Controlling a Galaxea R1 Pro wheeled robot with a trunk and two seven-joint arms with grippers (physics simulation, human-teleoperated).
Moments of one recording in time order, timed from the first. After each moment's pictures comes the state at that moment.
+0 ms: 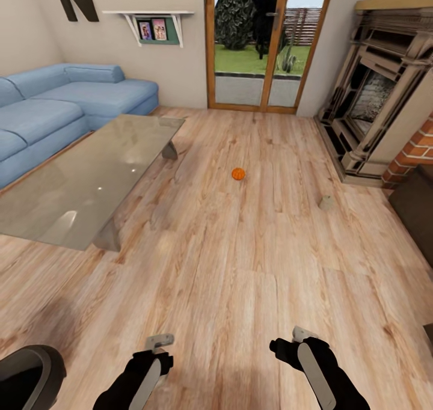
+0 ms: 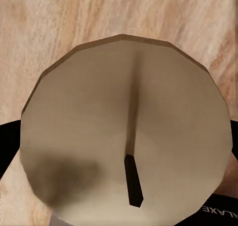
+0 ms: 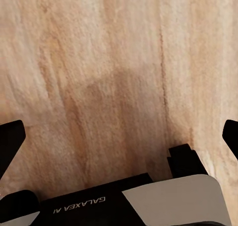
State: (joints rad) left arm -0.36 -0.09 -0.15 -0.80 0.33 0.56 0.44; right arm -0.30 0.02 0.03 -1.07 -0.53 0.74 -0.38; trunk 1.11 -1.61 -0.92
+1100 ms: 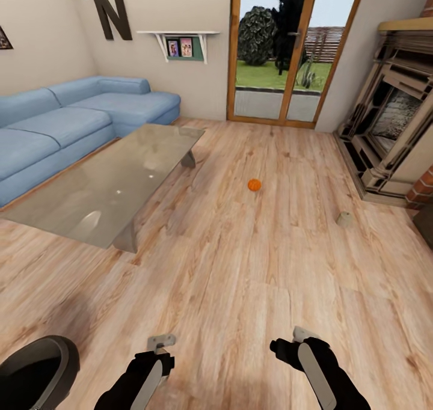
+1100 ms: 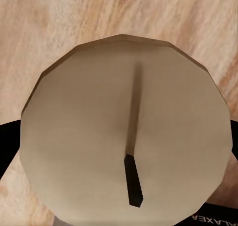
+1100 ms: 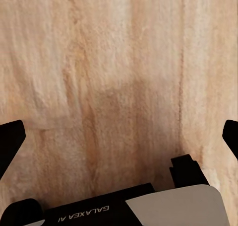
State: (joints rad) left arm -0.36 -0.09 -0.17 -0.80 0.33 0.55 0.44; right arm -0.30 0.02 0.03 -1.07 -0.53 0.74 -0.38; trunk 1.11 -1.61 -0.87
